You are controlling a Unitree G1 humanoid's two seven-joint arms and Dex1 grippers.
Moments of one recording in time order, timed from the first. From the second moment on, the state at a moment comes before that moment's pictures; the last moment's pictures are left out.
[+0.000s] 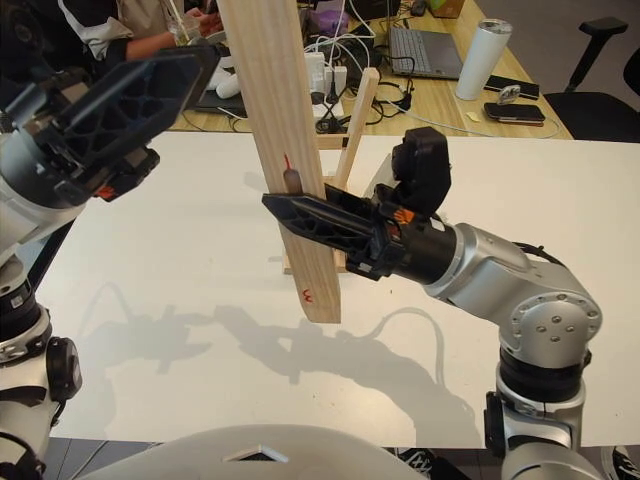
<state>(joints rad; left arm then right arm) -0.59 0.63 0.20 -0.41 -1.75 0.88 -0.40 -0.33 -0.57 -0.11 -0.61 1.66 0.87 0.34</state>
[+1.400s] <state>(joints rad) -0.66 0.66 0.04 -0.41 -1.62 1.01 -0.47 -0.39 -0.71 0.06 -0.56 1.21 0.90 0.80</state>
